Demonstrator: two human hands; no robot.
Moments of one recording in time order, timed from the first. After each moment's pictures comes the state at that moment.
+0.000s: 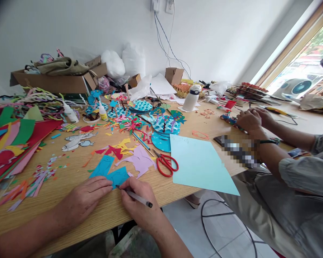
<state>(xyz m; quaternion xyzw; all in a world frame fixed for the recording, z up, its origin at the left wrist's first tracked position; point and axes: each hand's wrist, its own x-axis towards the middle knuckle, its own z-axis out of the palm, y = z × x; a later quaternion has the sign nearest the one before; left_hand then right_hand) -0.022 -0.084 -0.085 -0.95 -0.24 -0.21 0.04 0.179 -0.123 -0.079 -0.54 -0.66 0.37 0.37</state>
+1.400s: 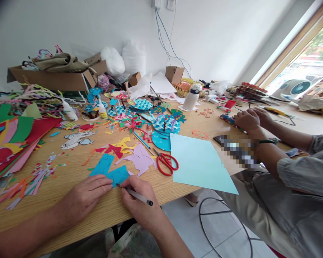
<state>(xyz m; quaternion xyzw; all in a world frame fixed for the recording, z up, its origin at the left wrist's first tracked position) -0.024 -0.085 -0.096 -0.94 -0.26 -0.23 0.00 0.179 -0.123 -0.077 -0.55 -0.66 0.36 0.36</state>
